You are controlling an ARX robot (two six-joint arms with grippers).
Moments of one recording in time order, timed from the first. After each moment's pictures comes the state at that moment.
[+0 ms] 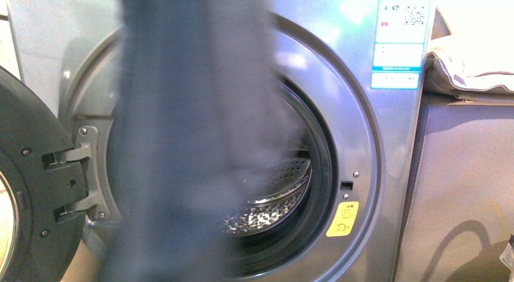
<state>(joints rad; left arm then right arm) 0.00 0.00 0.01 0.00 0.01 -0.01 0.72 1.56 1.85 -0.06 0.10 -0.10</state>
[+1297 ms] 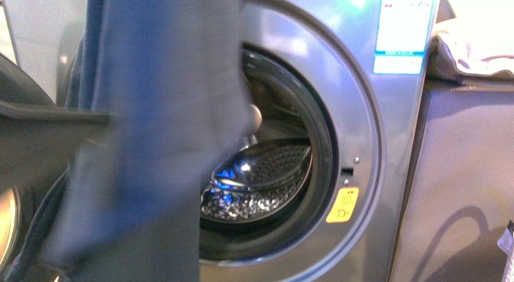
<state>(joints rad) -0.05 1.37 0.49 0.97 0.68 -0.11 0.72 1.56 1.85 -0.06 0.10 -0.10</state>
